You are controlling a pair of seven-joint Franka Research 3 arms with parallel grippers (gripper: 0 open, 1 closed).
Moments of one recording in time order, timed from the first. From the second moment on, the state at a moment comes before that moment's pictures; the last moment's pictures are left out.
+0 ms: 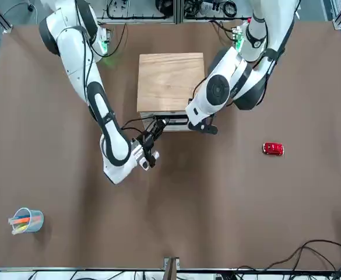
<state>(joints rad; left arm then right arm) -0.11 0.42 -0.63 -1.69 -0.01 1.79 -0.55 0.41 0.95 0.02 -1.33 1.22 1.47 -0.61</state>
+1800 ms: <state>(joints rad) -0.10 0.42 -0.63 -1.69 -0.01 1.79 -0.55 0.39 0.94 0.03 -1.32 1.23 1.62 -0.56</state>
